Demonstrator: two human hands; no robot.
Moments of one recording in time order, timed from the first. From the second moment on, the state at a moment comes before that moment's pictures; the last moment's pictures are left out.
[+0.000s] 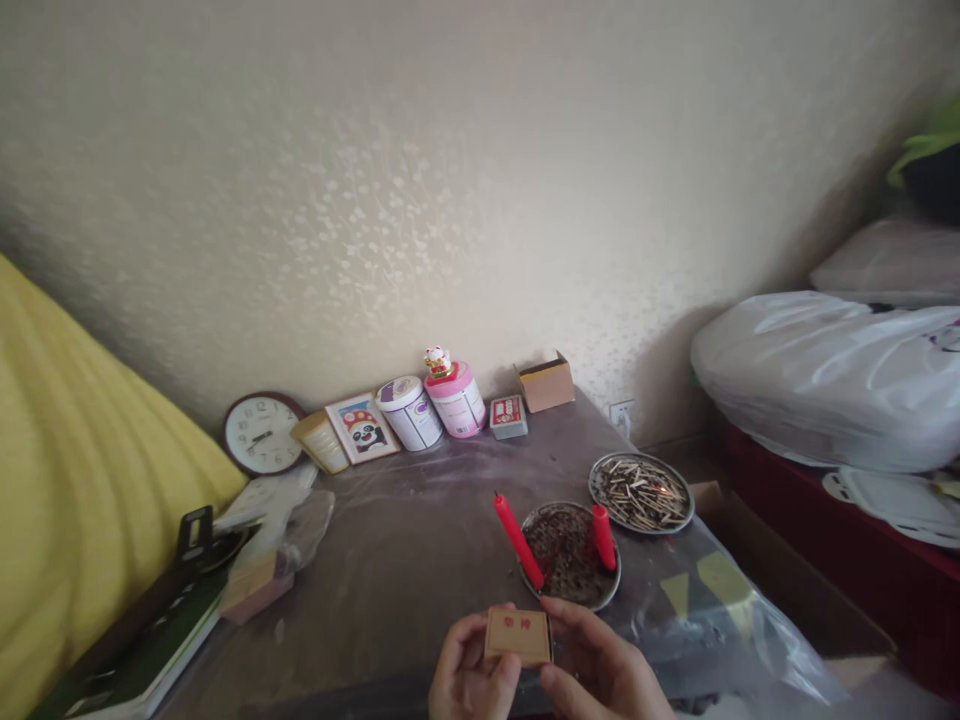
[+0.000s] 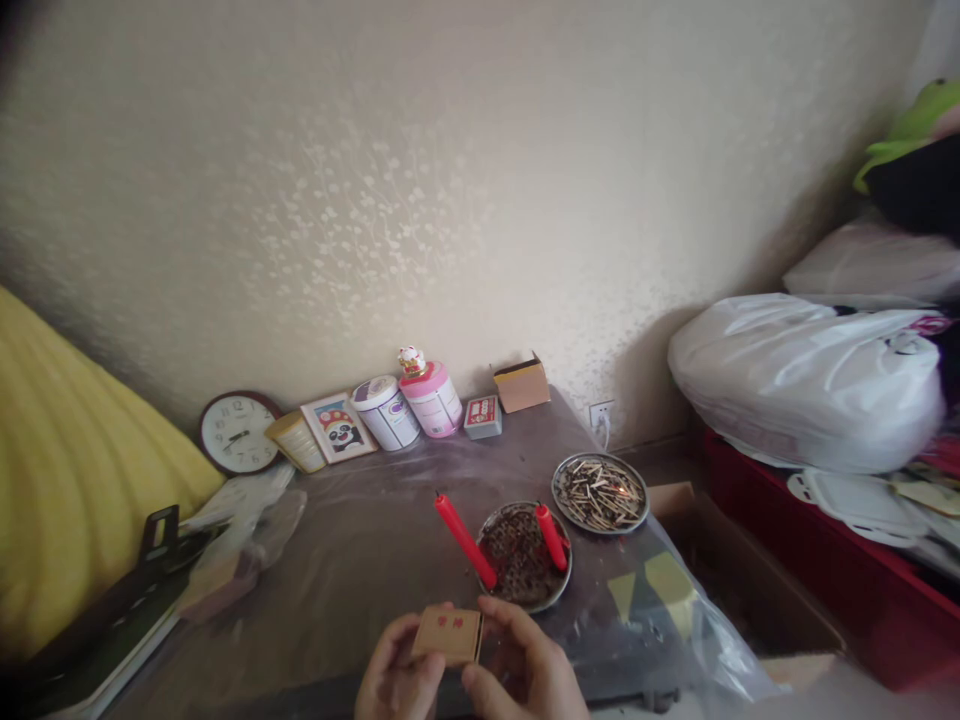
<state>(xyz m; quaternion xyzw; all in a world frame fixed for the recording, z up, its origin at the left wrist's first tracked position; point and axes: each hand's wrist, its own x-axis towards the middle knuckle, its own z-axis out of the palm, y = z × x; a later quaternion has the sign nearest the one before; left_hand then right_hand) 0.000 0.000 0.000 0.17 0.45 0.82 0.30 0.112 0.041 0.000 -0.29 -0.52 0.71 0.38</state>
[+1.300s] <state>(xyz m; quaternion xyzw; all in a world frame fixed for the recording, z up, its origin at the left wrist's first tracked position) -0.001 -0.004 -0.019 0.20 0.49 0.74 0.41 0.106 0.047 -0.035 -0.34 -0.55 0.67 0.36</state>
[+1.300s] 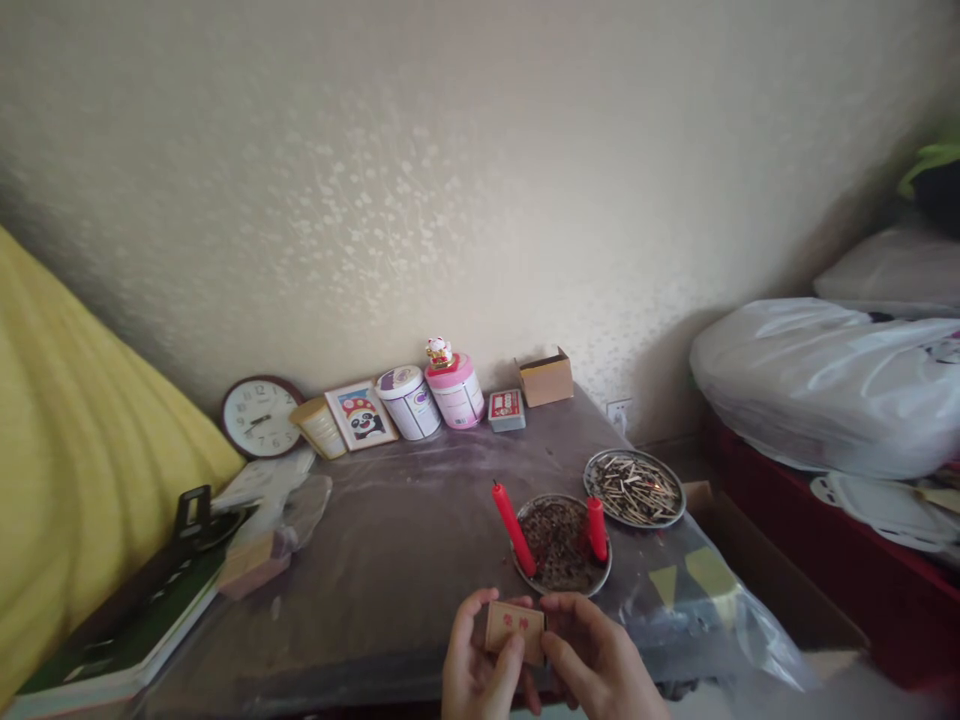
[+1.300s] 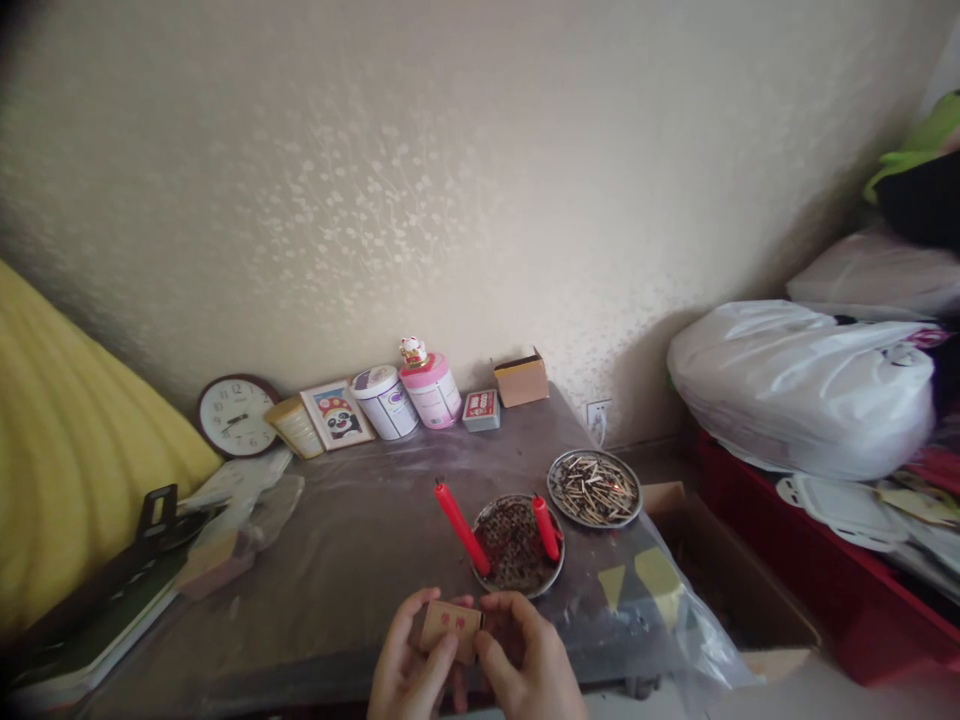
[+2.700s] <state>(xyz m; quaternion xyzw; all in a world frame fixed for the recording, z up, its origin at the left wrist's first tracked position) 0.001 -0.002 -0.023 0.24 0.62 0.64 0.39 0.128 0.052 -0.004 -0.41 -0.85 0.24 0.22</state>
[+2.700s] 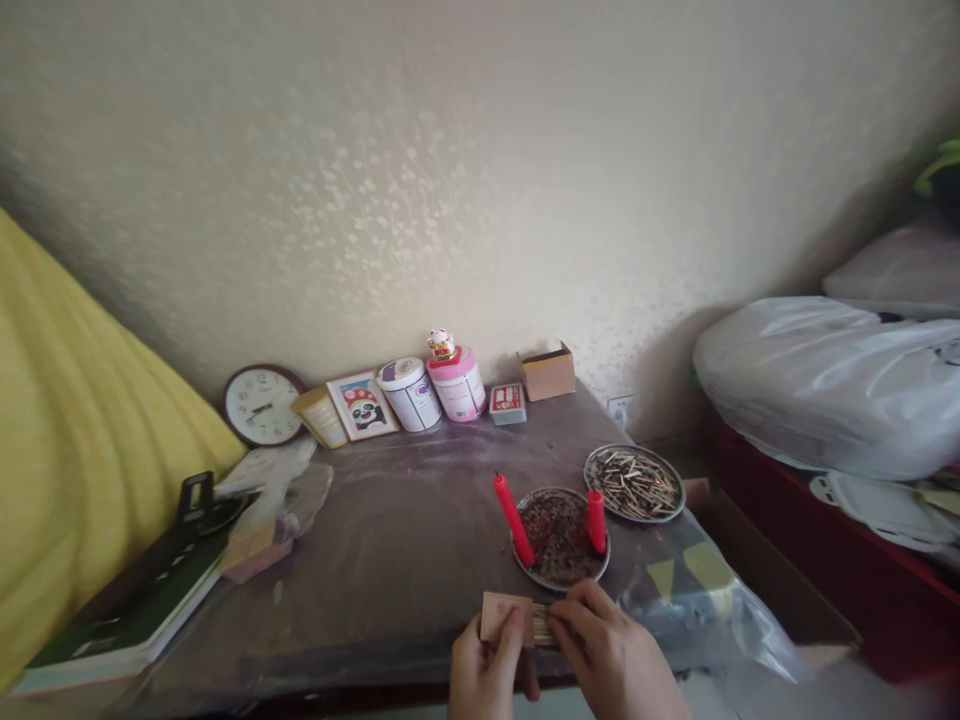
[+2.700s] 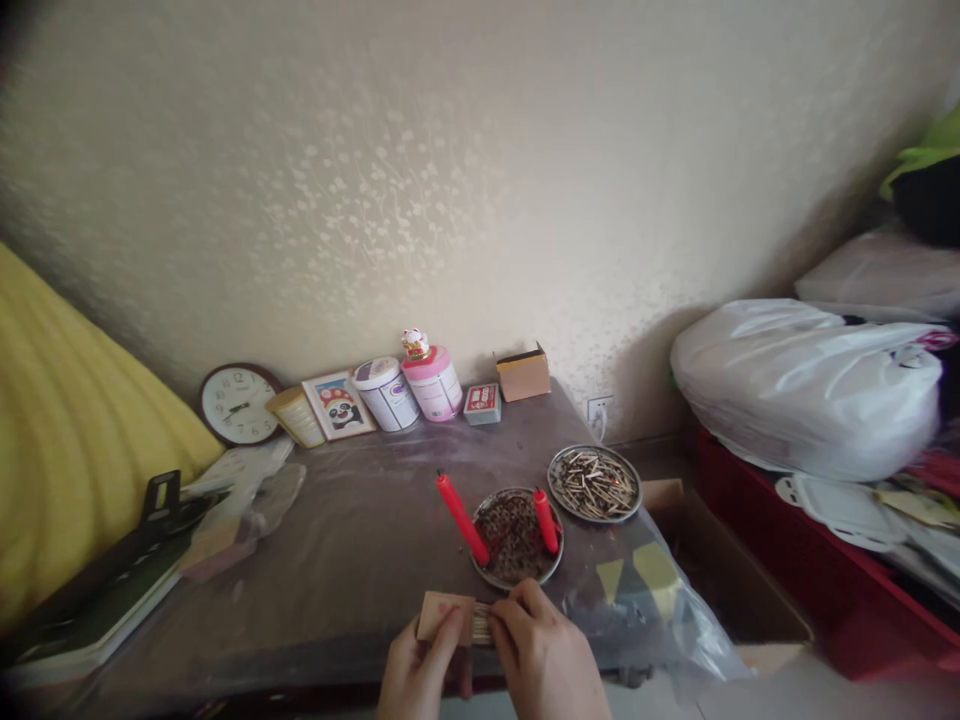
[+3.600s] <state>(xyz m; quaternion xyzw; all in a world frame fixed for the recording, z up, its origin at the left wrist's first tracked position) -0.026 0.002 -0.037 0.16 0.52 0.71 0.45 0.131 0.057 -0.005 -0.42 -0.79 0.30 0.32</state>
